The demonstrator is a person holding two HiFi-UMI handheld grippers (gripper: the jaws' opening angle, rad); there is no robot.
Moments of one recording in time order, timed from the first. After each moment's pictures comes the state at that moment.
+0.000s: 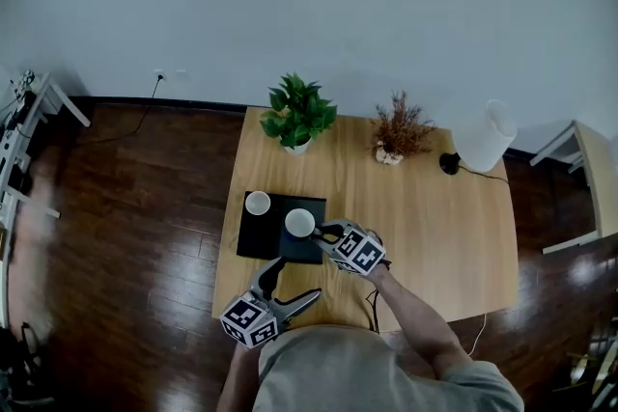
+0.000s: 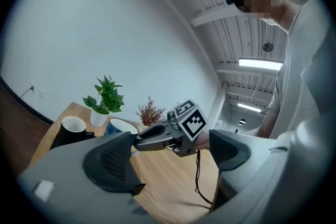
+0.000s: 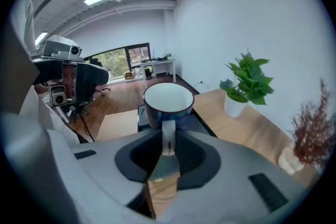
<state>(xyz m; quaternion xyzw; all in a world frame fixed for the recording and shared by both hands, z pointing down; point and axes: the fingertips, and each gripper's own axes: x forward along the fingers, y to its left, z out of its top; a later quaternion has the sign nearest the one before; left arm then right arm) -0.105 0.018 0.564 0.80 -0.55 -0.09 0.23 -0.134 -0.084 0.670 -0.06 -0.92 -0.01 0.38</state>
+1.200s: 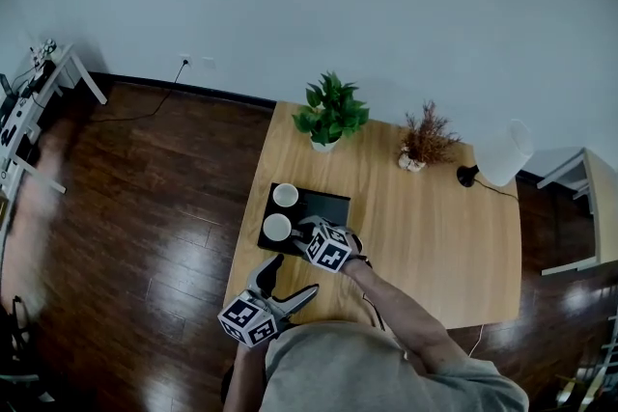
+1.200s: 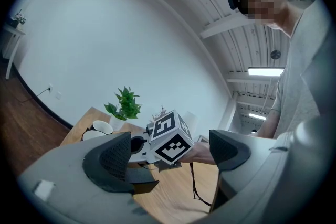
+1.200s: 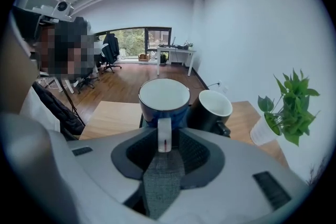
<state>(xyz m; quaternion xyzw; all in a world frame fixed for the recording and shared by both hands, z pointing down) -0.157 0.063 0.563 0.76 -0.60 -0.14 0.23 -0.231 -0.008 0.720 -0.13 -0.89 -0.13 0.42</state>
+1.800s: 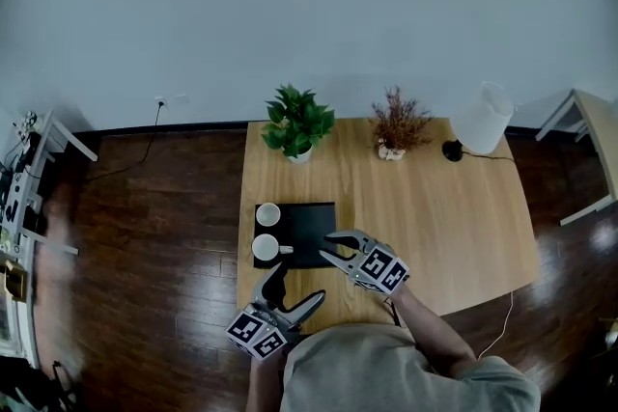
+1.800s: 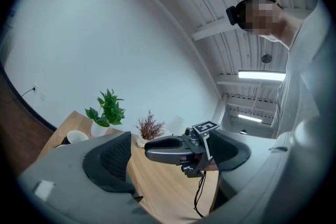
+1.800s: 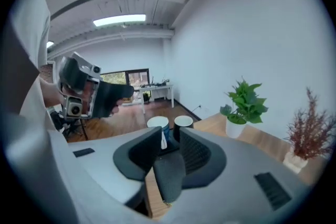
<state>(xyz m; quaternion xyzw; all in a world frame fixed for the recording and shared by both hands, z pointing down) -0.135 0.035 0.519 0.79 -0.56 -0.15 0.21 -0.133 -0.044 0.601 -0.03 -0.97 0.01 0.23</state>
